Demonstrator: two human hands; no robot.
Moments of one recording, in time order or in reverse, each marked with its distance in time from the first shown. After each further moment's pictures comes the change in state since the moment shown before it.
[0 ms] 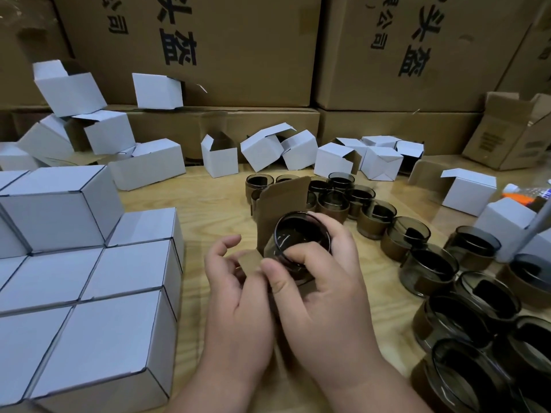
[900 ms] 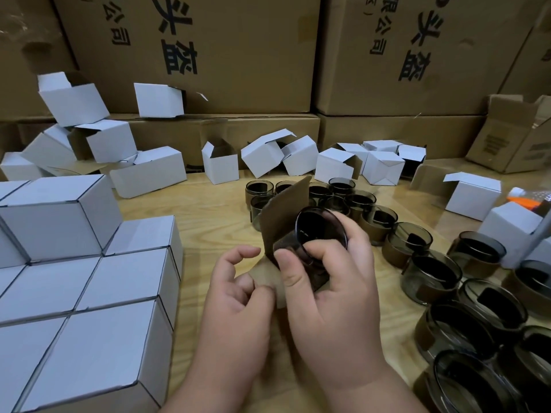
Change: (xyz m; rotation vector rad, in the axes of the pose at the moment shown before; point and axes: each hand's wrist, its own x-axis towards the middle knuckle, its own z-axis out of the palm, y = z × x) left_hand 0.003 0.025 0.002 -0.048 -0.122 -0.030; right_hand 0.007 0.007 -0.001 0.034 0.177 -0.024
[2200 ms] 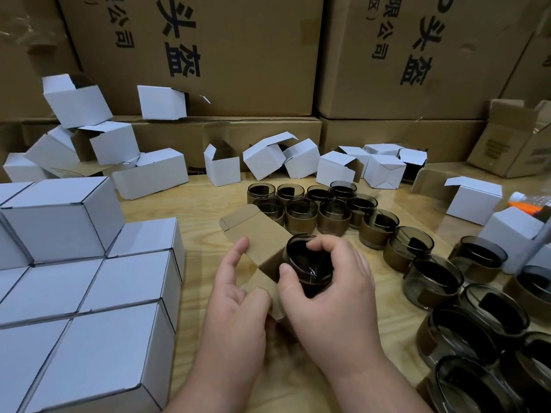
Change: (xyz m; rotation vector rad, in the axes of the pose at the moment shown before) left_hand 0.000 0.016 0.002 -0.104 0.002 -0.182; right_hand 0.002 0.012 0.002 -0.202 -0.110 0.182
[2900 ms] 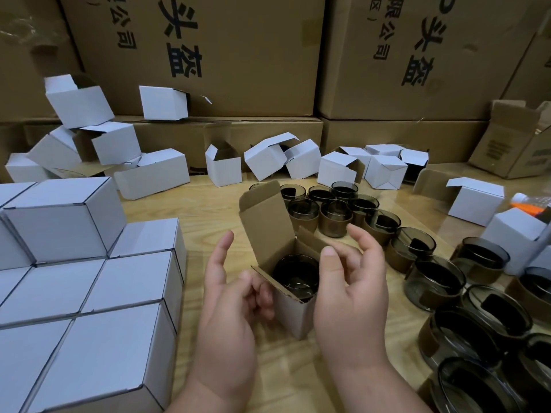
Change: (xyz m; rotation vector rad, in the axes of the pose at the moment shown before) left_hand 0.004 -0.001 -0.001 -0.207 0.067 0.133; right_hand 0.000 0.011 0.005 0.460 0.089 0.257
